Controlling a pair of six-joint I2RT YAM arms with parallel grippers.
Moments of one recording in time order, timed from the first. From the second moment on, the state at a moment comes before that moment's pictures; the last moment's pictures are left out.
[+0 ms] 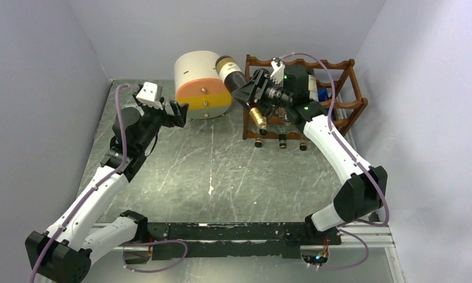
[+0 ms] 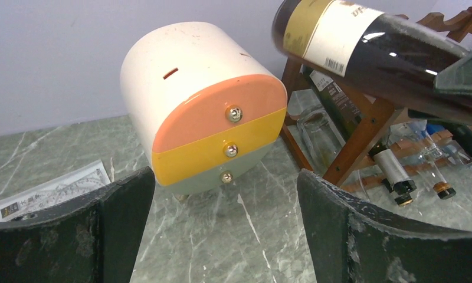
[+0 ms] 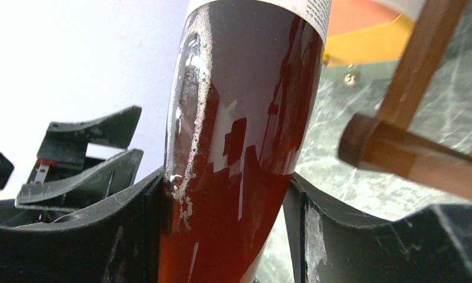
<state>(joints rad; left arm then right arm) -0.39 0.96 0.86 0.11 -0.03 -0.12 0.37 1.49 1.39 -0.17 -0.50 0.81</state>
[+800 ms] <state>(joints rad) -0.40 0.82 0.76 0.03 0.37 -0.09 0.55 1.31 1.18 -0.37 -0.53 0.80</state>
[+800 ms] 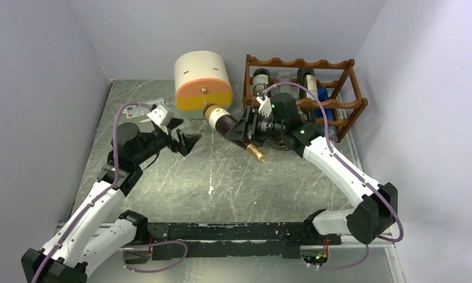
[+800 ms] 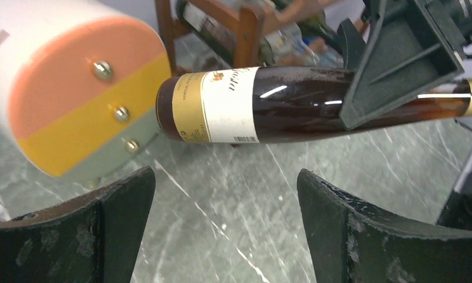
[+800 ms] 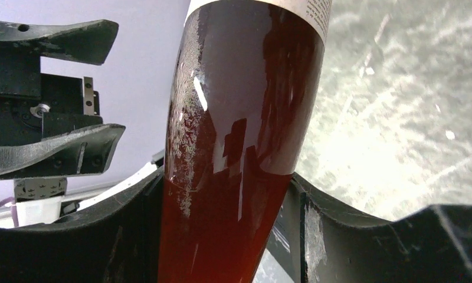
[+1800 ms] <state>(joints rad) -1.02 0.80 0.61 0.28 0.38 0.43 0.56 1.34 0.86 -0.33 -0.53 1.05</state>
